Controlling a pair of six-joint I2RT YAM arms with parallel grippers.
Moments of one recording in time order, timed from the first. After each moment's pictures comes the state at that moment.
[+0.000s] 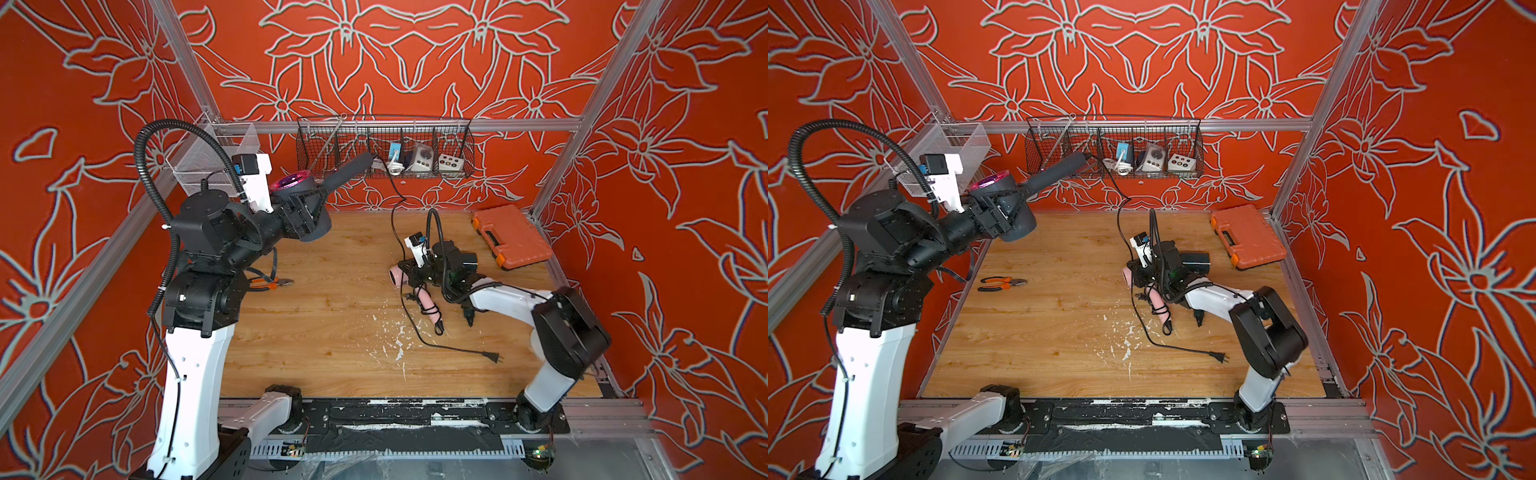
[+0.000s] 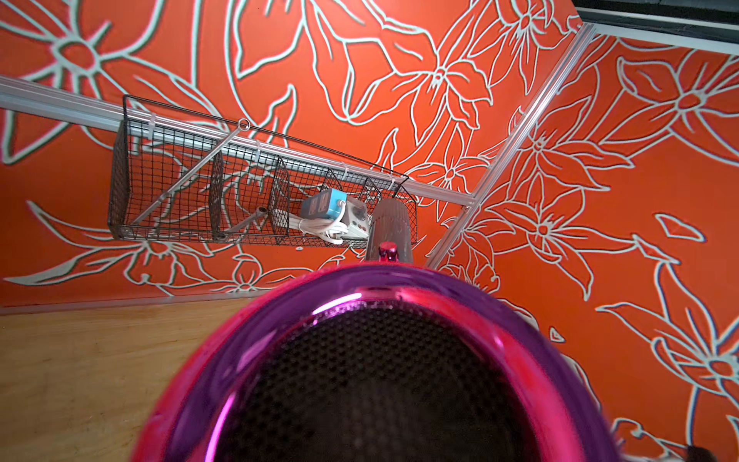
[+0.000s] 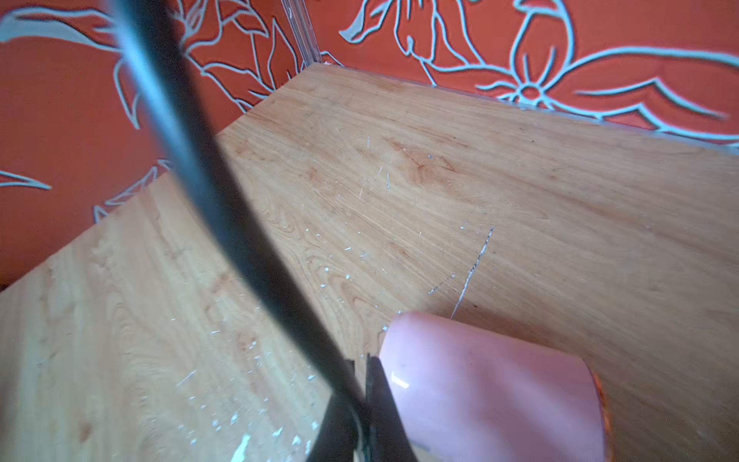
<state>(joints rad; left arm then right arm) -0.05 1.08 1.61 -0.77 -0.05 -0.19 0.17 0.84 0.90 -0.52 0.30 0.15</state>
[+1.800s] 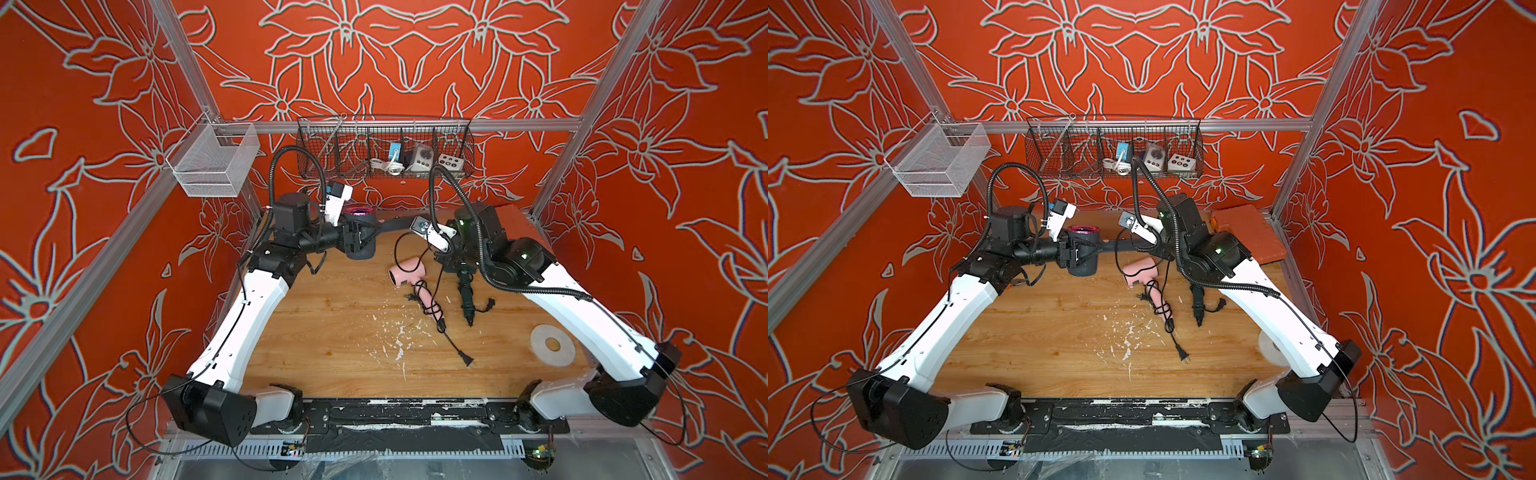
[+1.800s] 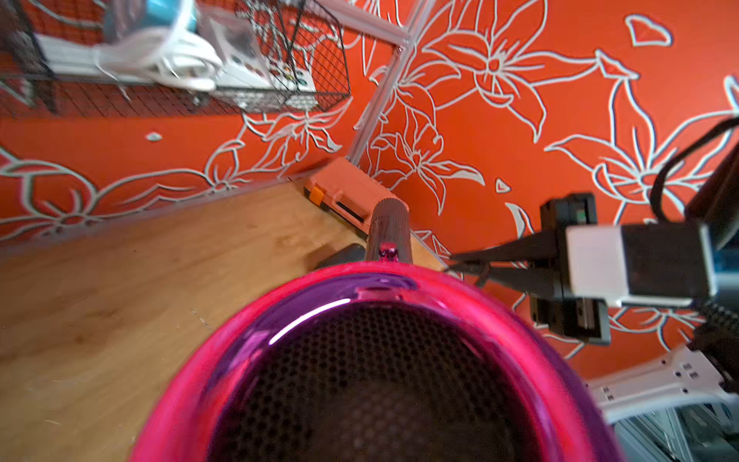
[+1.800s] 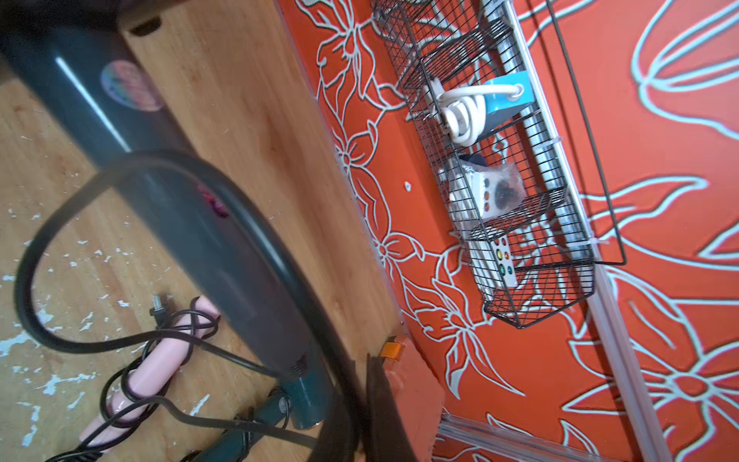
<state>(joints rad) -0.07 1.07 1.62 -0.63 0.46 -0.41 0.50 1.30 0.93 -0.38 -0.35 -0.04</state>
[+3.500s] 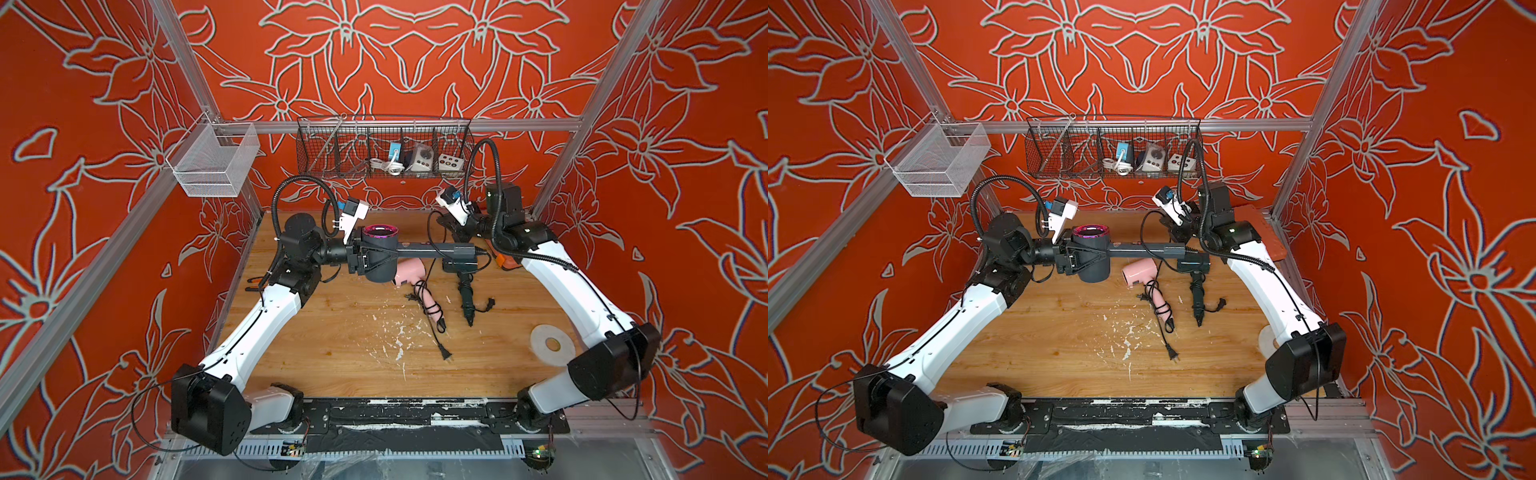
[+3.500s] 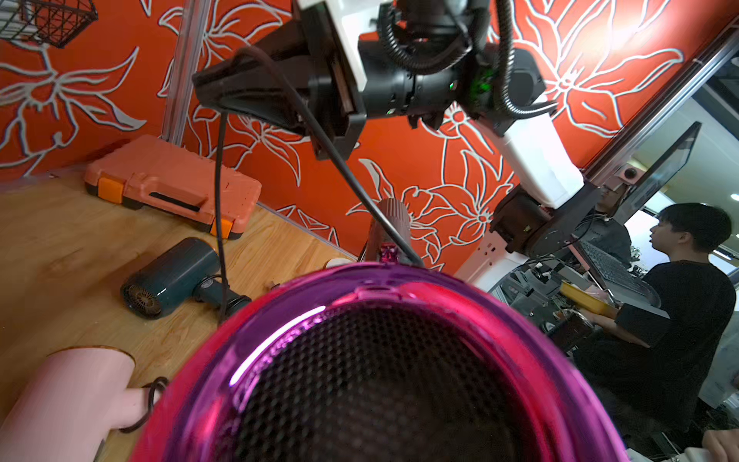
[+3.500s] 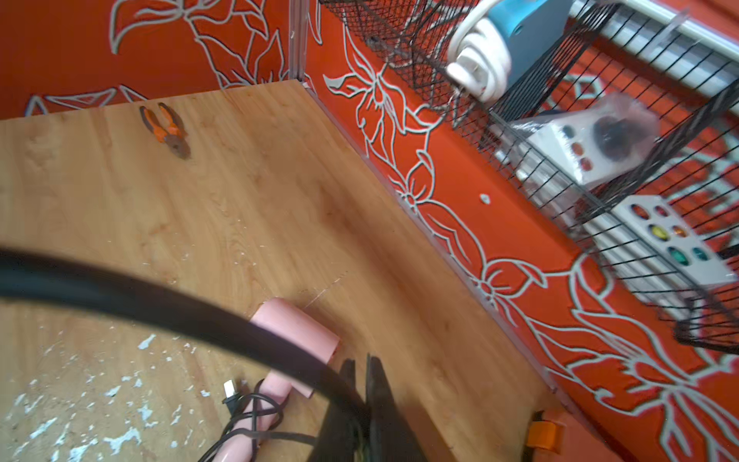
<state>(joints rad) -0.07 1.08 1.73 -0.69 0.45 -0.45 0.62 1.92 1.04 0.50 -0.35 0.20</state>
